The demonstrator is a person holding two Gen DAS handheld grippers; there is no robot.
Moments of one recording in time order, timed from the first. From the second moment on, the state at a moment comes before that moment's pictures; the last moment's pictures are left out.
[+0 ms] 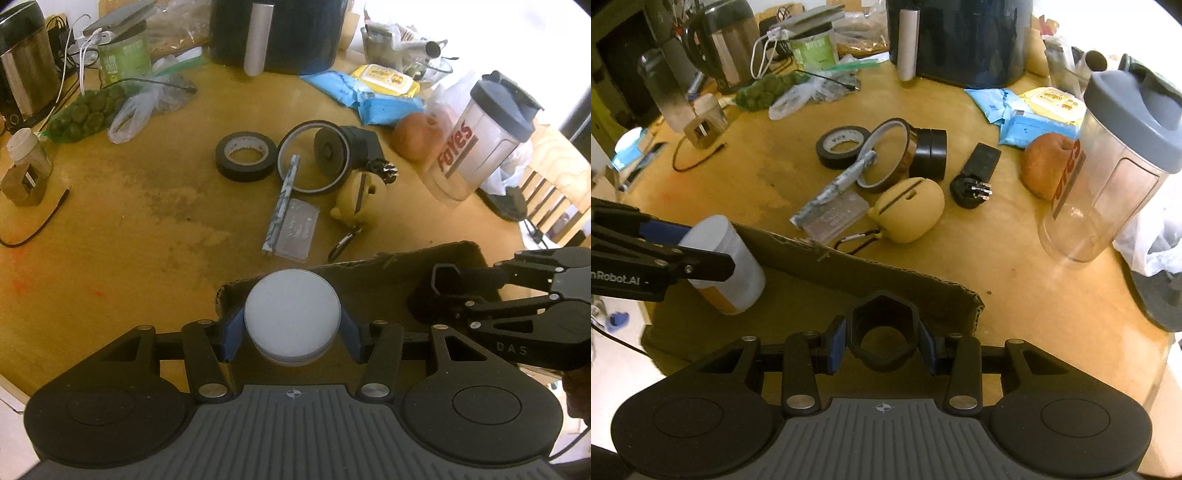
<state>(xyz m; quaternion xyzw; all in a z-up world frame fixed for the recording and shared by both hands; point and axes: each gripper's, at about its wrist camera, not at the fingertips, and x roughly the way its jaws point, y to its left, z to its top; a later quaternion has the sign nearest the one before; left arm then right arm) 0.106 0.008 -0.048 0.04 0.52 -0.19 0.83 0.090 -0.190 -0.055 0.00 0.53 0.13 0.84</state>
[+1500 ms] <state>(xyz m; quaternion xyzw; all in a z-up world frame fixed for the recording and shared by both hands) 0.091 0.048 -0.010 -0.04 0.50 -0.13 0.86 0.068 -0.200 -0.014 0.04 0.48 0.06 0.87</state>
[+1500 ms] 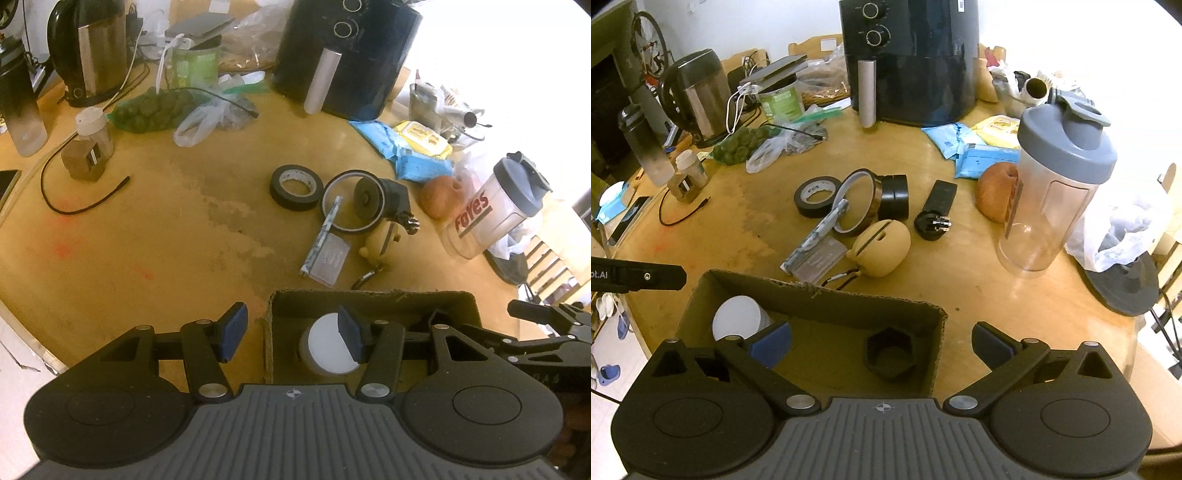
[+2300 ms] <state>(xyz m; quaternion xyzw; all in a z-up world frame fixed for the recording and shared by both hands) 0.101 0.038 -0.002 -0.04 0.49 -0.14 0.86 0.078 -0.212 0.007 0.03 0.47 0.04 0.88</state>
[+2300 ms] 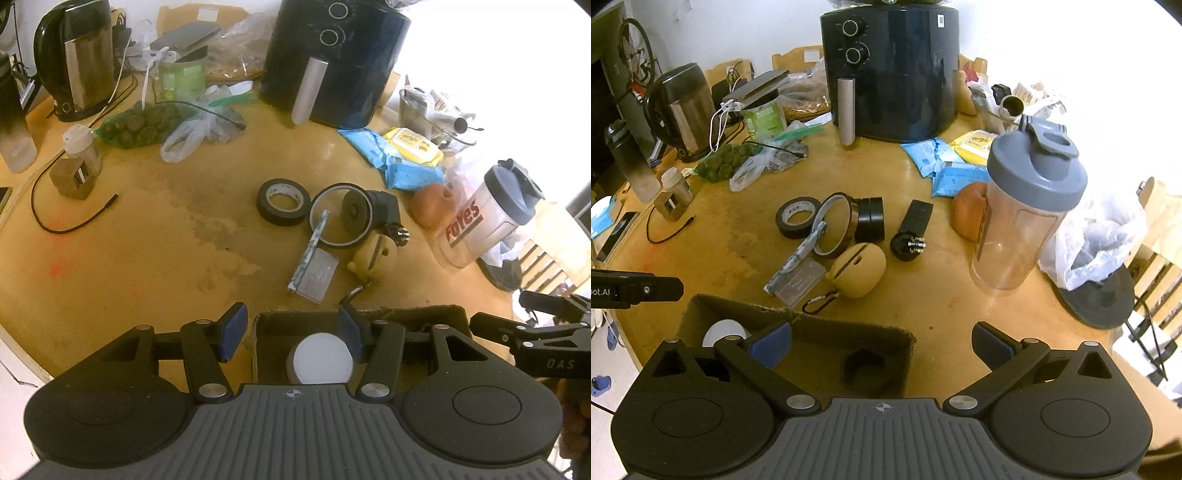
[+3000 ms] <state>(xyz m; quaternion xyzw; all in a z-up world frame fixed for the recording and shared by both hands) 0.101 0.044 -0.002 -0.08 0.50 -0.08 0.86 0.146 -0.207 -0.016 0.01 0.48 0.12 0.87</state>
